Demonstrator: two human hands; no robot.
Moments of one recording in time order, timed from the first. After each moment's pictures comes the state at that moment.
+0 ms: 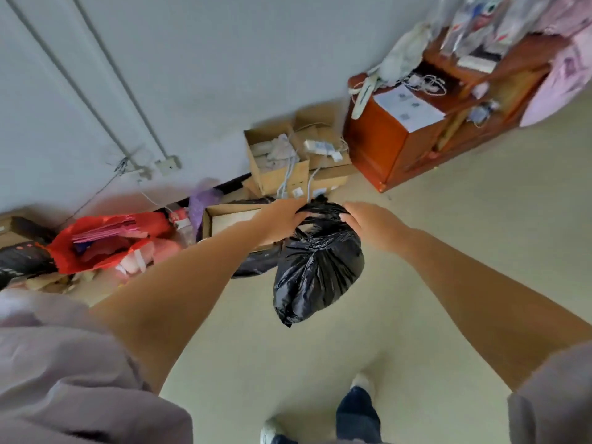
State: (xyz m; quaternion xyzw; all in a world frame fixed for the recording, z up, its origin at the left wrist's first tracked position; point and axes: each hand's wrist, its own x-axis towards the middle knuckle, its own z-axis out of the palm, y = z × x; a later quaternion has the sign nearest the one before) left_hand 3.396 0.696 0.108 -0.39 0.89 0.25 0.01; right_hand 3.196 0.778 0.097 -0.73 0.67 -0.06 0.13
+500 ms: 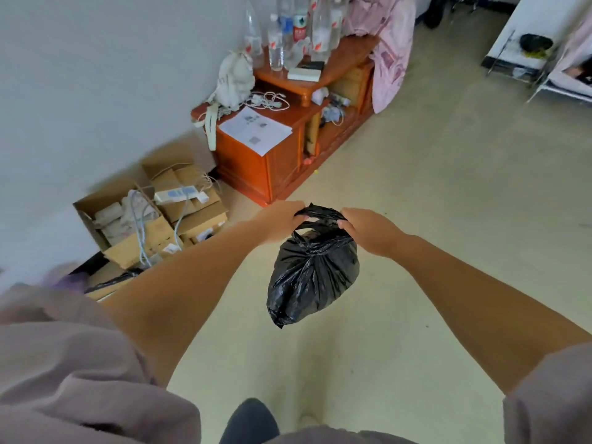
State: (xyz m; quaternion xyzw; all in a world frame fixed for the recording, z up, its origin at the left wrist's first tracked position) left_hand 2.971 0.715 0.109 -0.20 0.95 0.25 0.06; right_hand 2.832 0.879 0.114 -0.56 0.81 -0.10 0.17
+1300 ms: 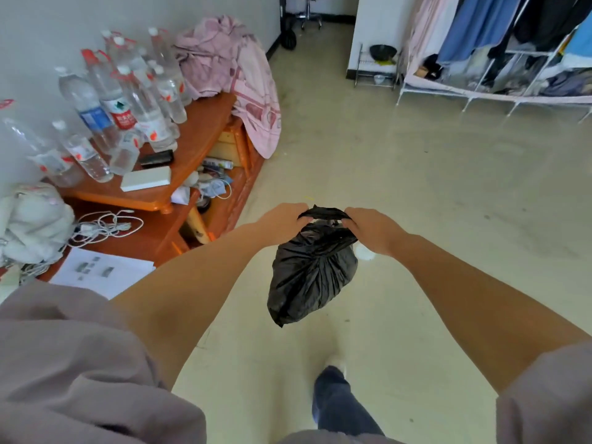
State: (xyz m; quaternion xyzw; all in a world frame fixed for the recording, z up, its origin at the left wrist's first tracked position) left_hand 2.370 0.597 0.121 0.01 0.96 0.27 0.10; right_hand 2.310 0.802 0.125 -0.35 0.92 -0.13 0.14
